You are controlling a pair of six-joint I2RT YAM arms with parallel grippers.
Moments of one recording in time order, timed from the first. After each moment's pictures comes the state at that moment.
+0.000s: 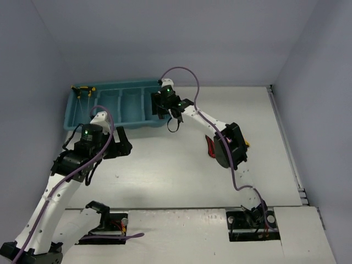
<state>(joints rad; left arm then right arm) -0.33 0.83 1.04 -0.88 -0.01 -0.45 0.67 2.33 2.02 -0.30 0.14 0.38</state>
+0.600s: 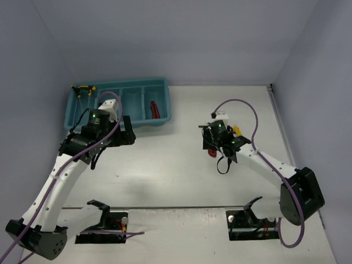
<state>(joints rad) -0.34 1.02 1.18 -0.88 -0.02 -0.39 0.56 1.32 0.83 -0.31 0.31 0.40</state>
